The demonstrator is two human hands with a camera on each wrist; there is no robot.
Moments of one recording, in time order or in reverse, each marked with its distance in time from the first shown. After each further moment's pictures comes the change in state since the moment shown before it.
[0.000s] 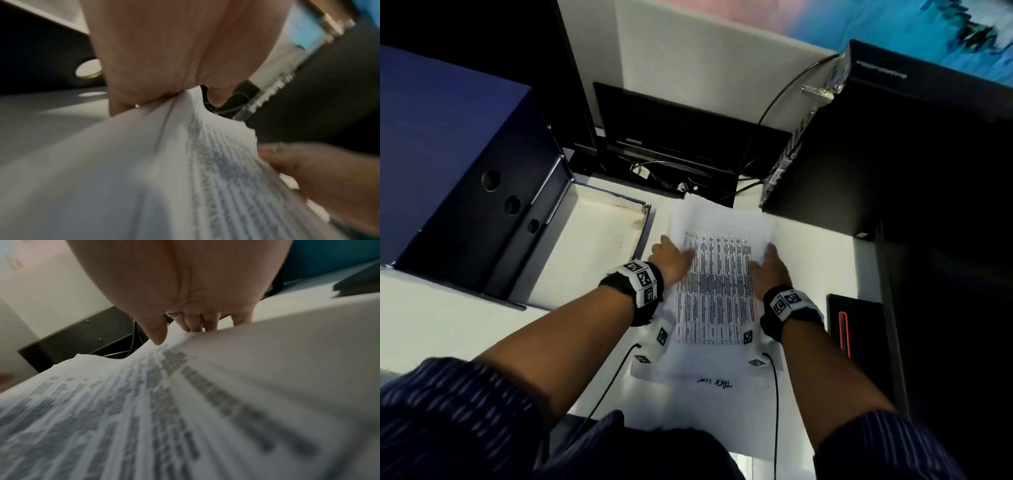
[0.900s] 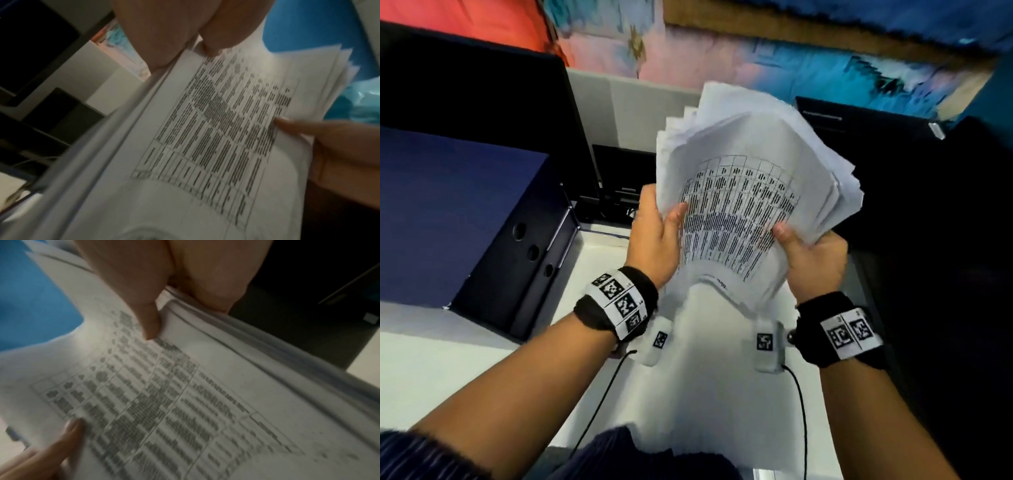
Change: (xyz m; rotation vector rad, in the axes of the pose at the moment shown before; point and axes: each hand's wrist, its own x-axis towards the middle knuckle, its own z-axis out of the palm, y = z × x) left_hand -0.092 0.056 -0.077 -0.342 0.347 0.996; right_hand -0.123 -0.078 -0.100 0.901 0.483 -0.423
